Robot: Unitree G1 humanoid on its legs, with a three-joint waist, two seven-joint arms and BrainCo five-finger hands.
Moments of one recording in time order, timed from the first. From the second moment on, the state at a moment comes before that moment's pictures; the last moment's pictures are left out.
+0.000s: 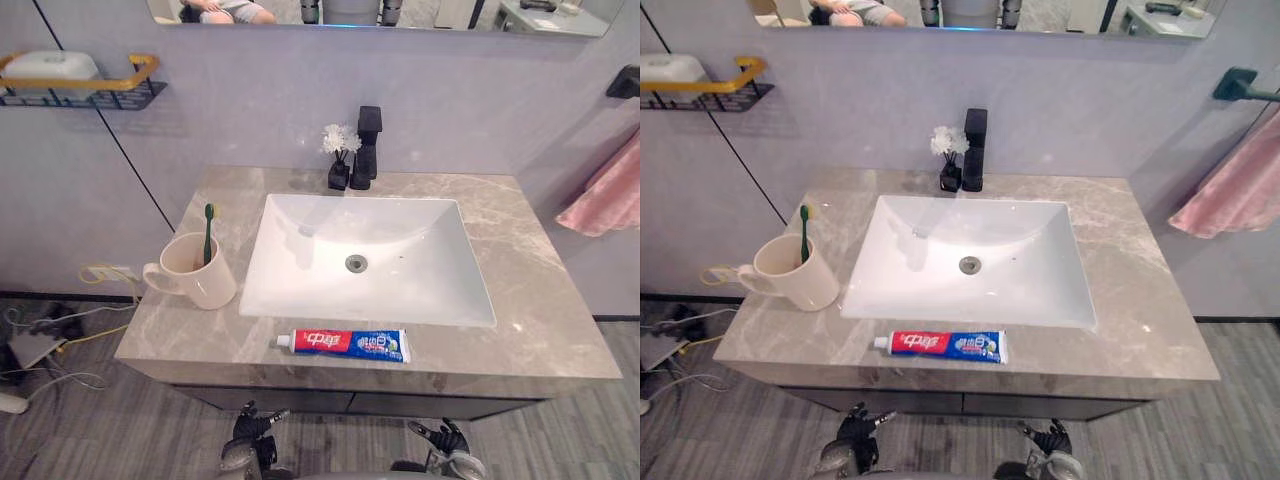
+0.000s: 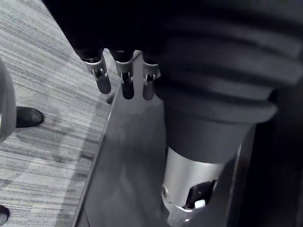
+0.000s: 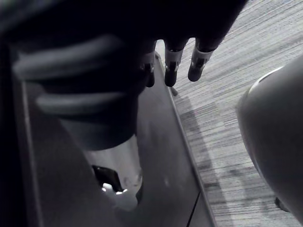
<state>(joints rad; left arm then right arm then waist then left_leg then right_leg) 0.02 -0.07 0.25 1.05 -0.02 -0.09 0.11 0.08 0.01 -0.35 1.02 0.06 -0.06 -0.13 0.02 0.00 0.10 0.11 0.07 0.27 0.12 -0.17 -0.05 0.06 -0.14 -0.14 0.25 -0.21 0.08</state>
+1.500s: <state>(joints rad) 0.11 0.07 0.56 1.04 -0.17 -0.07 0.12 0.10 -0.01 -0.63 1.11 0.24 -0.03 -0.09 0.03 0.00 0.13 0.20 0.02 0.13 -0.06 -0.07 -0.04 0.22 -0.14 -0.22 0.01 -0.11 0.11</state>
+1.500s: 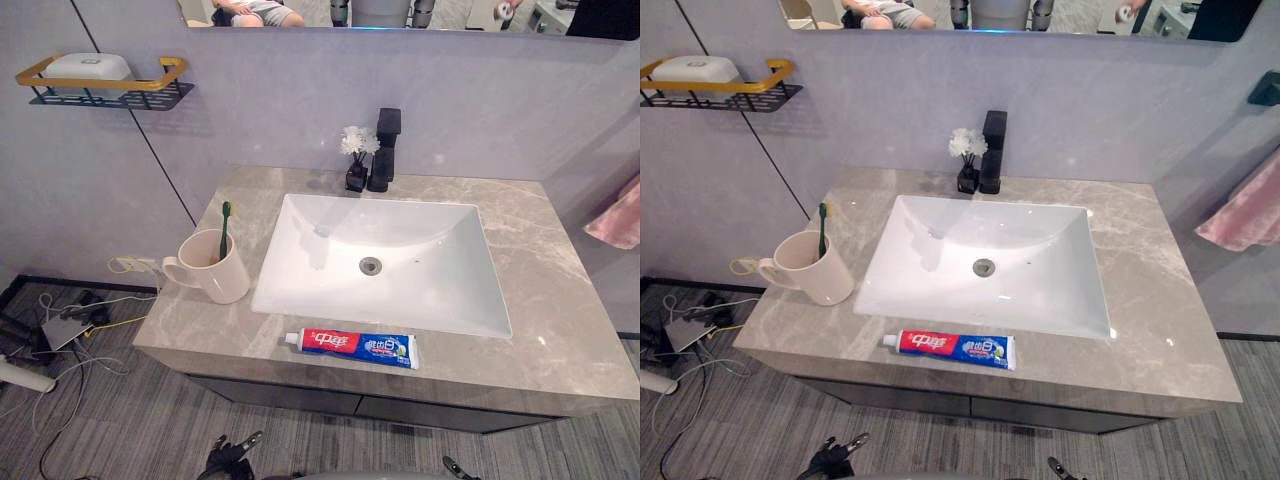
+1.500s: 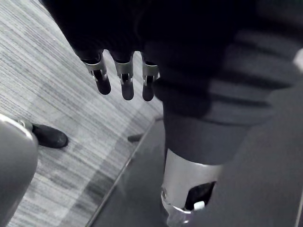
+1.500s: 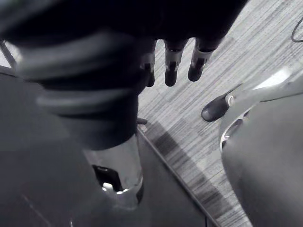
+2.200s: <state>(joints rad) 0.26 0.08 0.32 -0.68 -0.18 -0.25 0.32 0.14 0.03 -0.53 1.00 0.24 -0.03 -0.06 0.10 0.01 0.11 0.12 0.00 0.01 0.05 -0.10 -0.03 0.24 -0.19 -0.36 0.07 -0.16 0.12</state>
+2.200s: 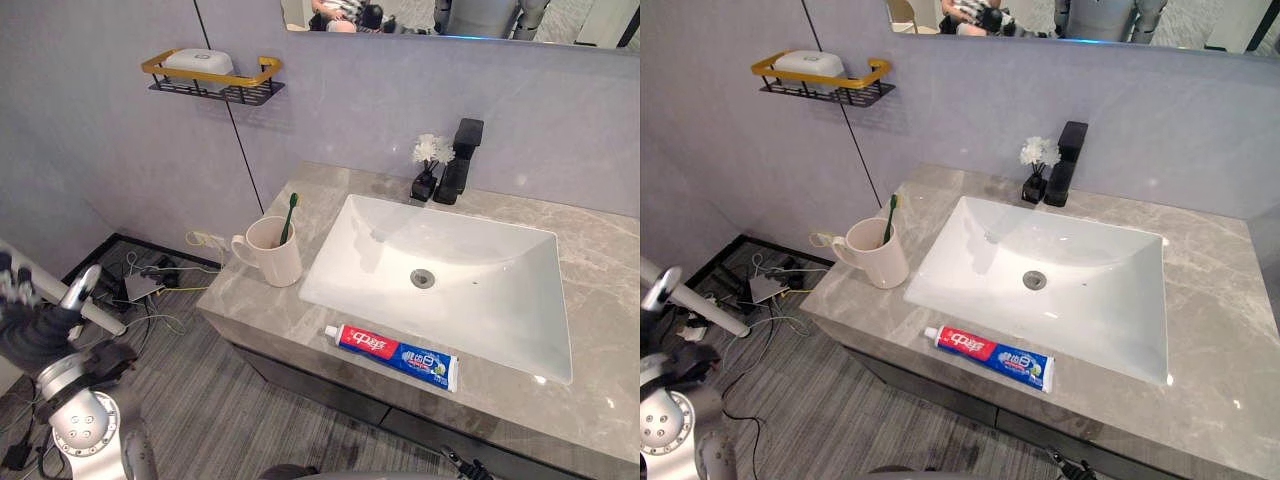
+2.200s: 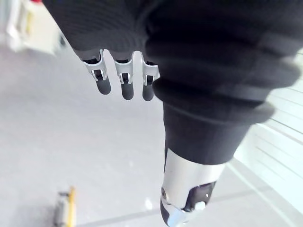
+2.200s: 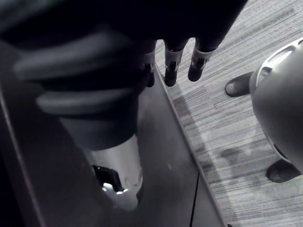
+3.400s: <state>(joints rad) 0.17 0.39 -0.42 -0.37 0.29 -0.20 0.03 0.18 -0.05 -0.45 1.09 0.19 -0.03 -0.05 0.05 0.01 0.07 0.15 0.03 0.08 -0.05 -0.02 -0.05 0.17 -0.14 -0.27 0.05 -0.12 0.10</state>
